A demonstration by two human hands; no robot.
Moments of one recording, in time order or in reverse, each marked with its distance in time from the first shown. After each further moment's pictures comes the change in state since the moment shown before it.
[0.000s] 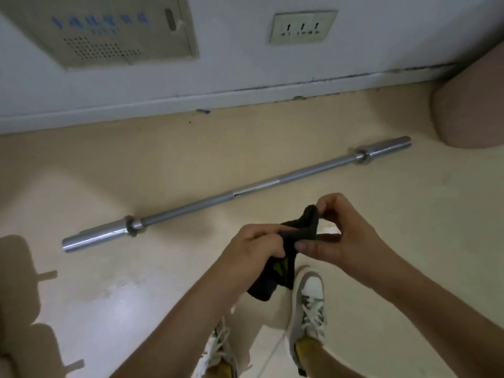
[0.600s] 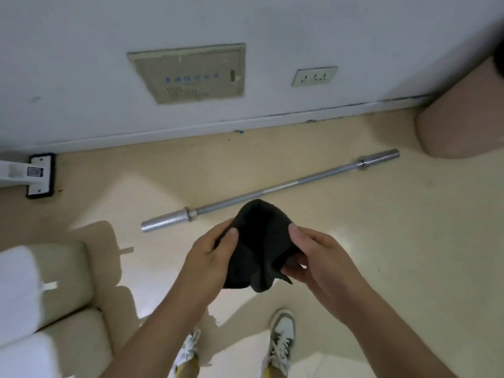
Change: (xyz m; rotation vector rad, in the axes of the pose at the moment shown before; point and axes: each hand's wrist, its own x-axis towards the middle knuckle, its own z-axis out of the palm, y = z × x) left_hand -0.252 0.030 -0.062 0.133 0.345 0.183; right_hand -0.168 -0.147 0.141 0.514 0.026 0.271
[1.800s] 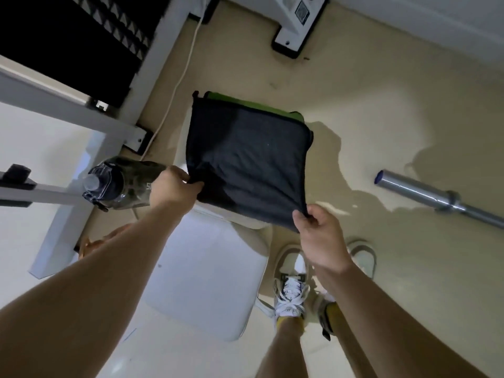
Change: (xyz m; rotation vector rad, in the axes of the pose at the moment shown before) left_hand -0.003 -0.436 -0.593 0.397 0.904 -0.707; right_hand 0.214 0.349 0.525 -0.759 -0.276 -0.019
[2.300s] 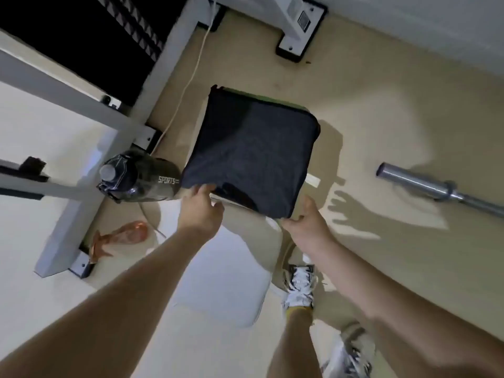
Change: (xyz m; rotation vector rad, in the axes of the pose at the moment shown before) left_hand -0.048 -0.050 0.020 0.047 -0.140 0.283; right_hand -0.021 0.008 0.034 -0.140 -0.115 0.144
